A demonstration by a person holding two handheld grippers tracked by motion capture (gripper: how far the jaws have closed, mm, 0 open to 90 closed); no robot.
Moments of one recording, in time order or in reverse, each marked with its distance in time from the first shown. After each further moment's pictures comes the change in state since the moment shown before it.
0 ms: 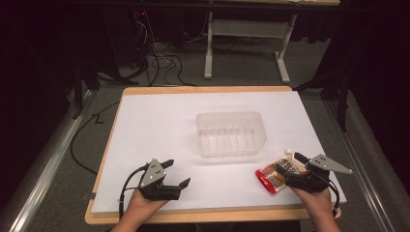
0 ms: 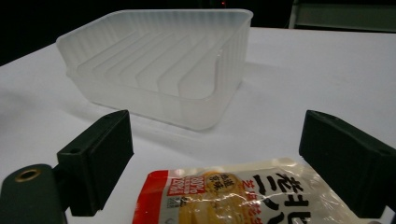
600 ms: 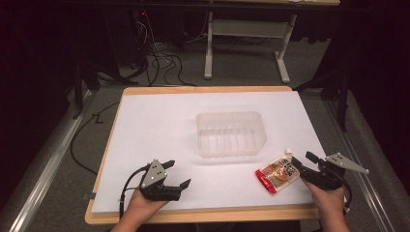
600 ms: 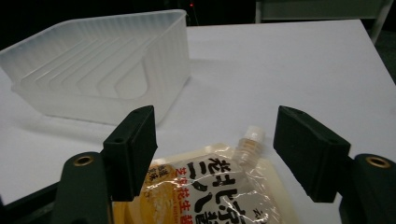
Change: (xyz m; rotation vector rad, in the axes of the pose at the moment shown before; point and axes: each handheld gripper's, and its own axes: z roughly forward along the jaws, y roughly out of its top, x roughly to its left) left arm -0.001 -0.001 0.001 0.012 -0.007 0.017; right arm -0.039 -0.006 -0.014 -0.016 -0.101 0.092
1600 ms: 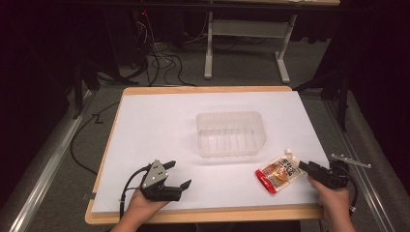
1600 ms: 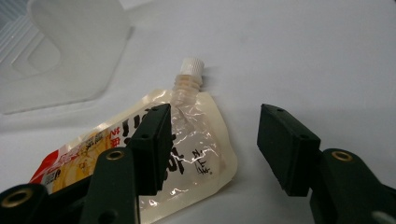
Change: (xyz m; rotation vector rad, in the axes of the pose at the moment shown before) left arm -0.001 0.000 0.001 0.008 -0.009 0.005; right arm -0.046 -0.021 0.012 0.230 -0.041 0.286
